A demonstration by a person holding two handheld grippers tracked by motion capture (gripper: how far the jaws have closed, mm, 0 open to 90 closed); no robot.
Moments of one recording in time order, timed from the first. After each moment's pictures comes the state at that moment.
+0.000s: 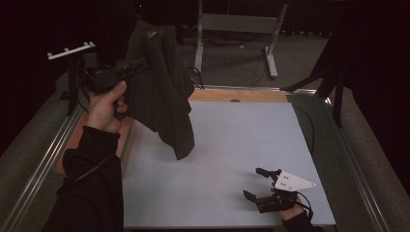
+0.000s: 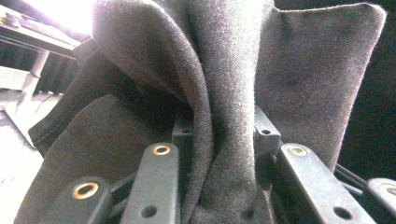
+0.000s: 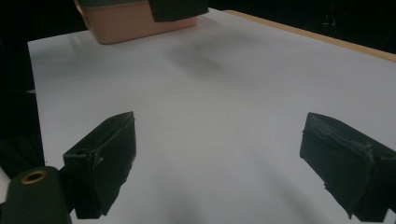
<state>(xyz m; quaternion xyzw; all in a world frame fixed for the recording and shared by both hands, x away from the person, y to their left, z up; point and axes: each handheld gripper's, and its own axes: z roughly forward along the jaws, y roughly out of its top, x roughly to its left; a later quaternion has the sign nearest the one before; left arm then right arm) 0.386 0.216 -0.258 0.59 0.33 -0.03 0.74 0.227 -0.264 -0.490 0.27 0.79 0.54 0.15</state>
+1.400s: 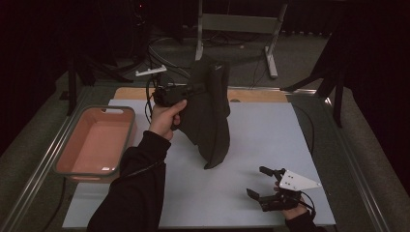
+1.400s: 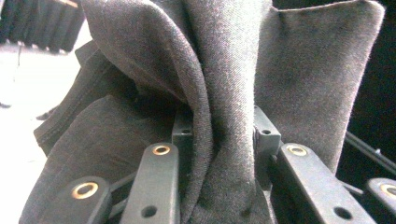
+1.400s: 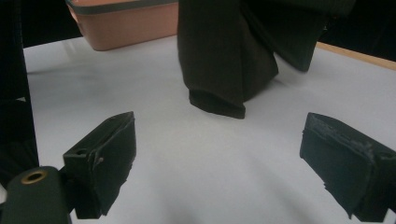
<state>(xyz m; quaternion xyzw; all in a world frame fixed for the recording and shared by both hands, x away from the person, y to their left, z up) 0.428 0.101 -0.344 0.65 0.32 -0.08 0.69 0.227 -0.272 -0.487 0.27 0.78 0.54 0.16</state>
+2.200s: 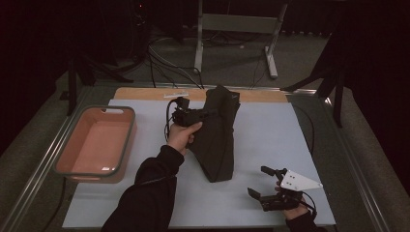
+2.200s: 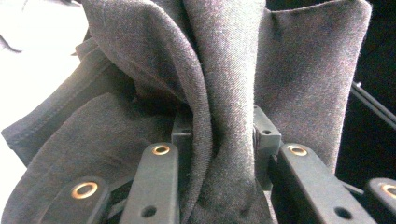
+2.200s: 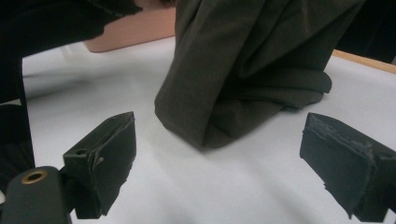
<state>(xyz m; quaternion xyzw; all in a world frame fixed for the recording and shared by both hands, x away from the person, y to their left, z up) 0.433 0.058 -0.427 0.68 0.36 -0.10 0.63 0.226 -0.275 -0.485 0.28 0.77 0.54 0.17</state>
